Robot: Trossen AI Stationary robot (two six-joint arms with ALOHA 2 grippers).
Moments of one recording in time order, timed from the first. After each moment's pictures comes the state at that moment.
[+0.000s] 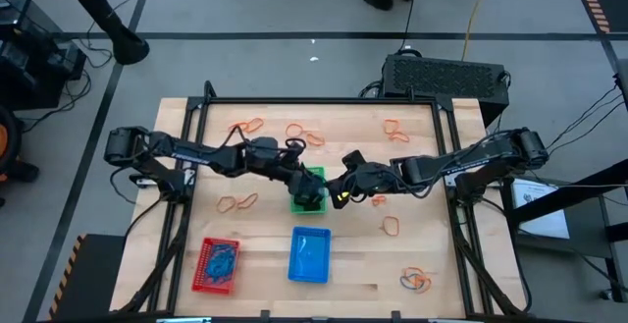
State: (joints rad) left arm 0.07 1.52 0.79 0.49 0.29 -0.88; right arm 0.16 1.46 1.02 -0.12 0.26 1.03
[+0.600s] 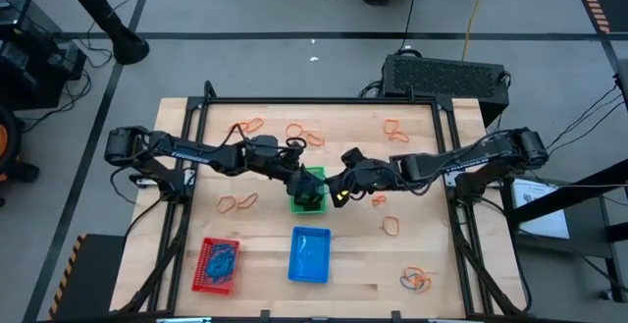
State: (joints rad) left arm 0.09 1.52 0.79 0.49 0.35 -0.82; right arm 0.13 1.46 1.02 -0.12 0.26 0.94
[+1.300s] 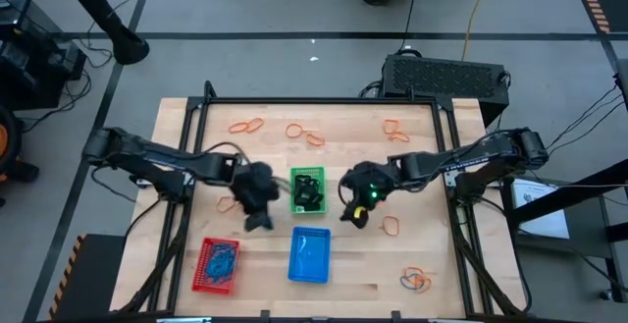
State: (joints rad) left arm -0.08 1.33 0.79 -0.32 0.59 -0.62; right arm 0.11 1.46 1.02 -0.34 -0.29 0.86
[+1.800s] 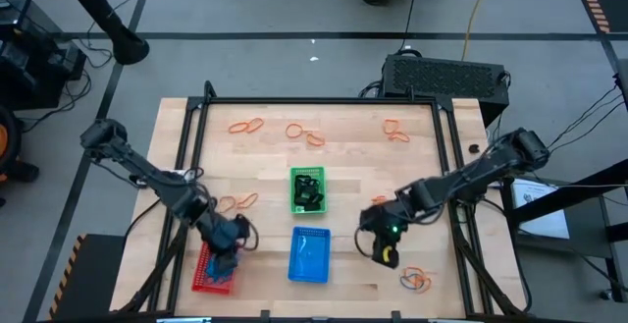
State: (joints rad) left arm -0.59 1.22 0.79 -0.49 0.31 -1.14; right arm 0.38 1.46 1.02 -0.55 -0.36 0.82
